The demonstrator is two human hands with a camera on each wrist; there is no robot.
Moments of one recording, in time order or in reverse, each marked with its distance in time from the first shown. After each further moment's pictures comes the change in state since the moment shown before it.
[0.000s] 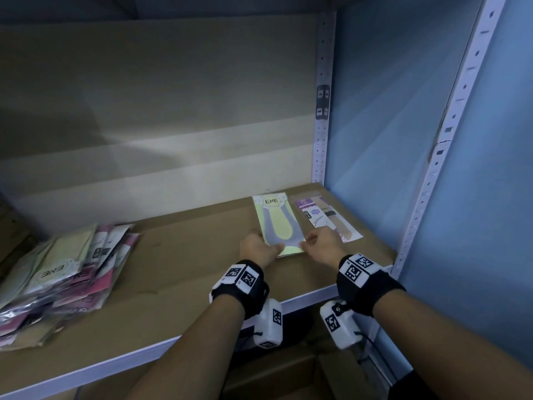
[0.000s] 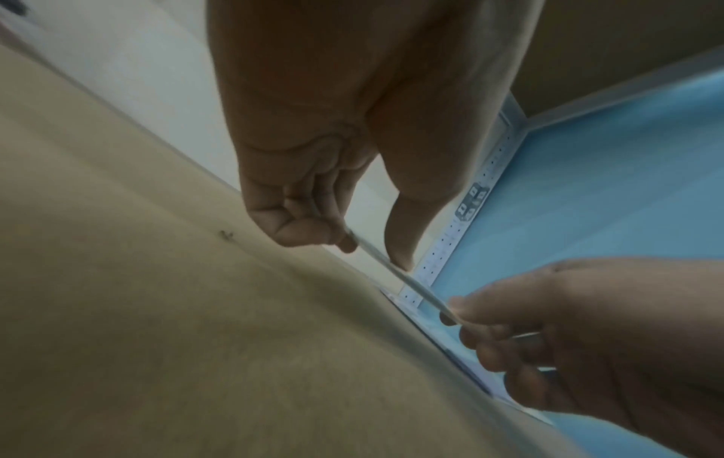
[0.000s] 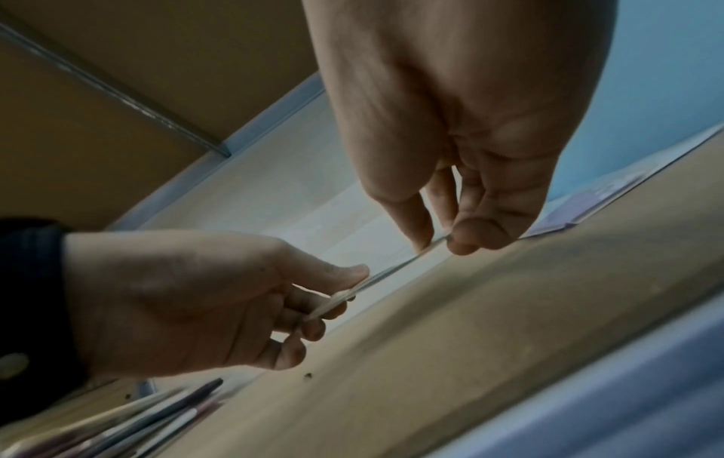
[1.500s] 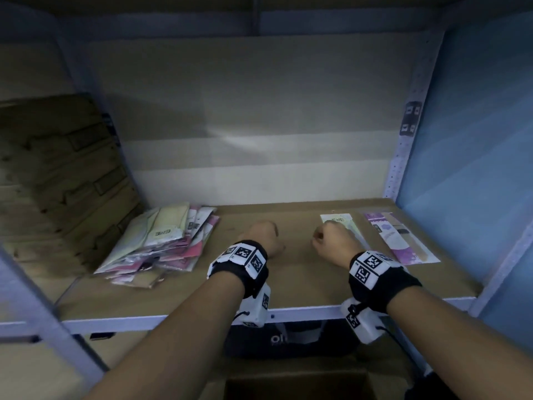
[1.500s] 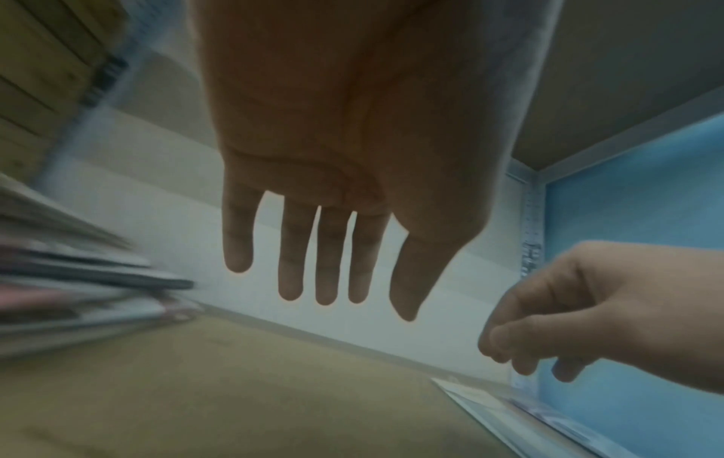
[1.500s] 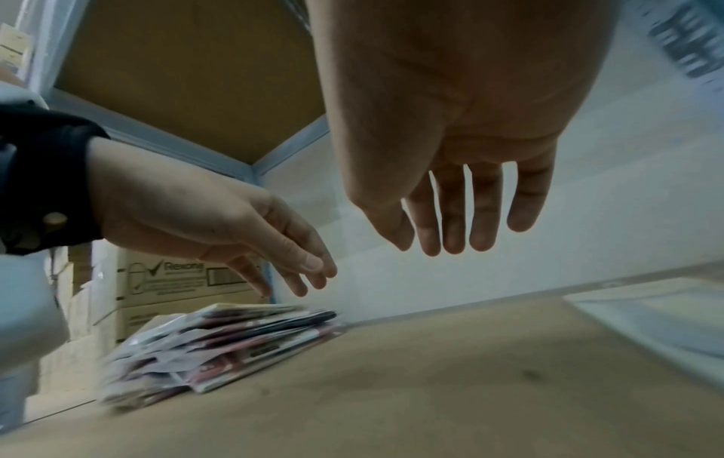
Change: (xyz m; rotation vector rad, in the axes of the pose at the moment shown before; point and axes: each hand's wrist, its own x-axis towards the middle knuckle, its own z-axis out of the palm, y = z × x) left_hand -0.021 -0.048 -0.143 0.546 -0.005 0.041; right_hand -0.038 -0.111 0.054 -0.399 -0.097 -0.408
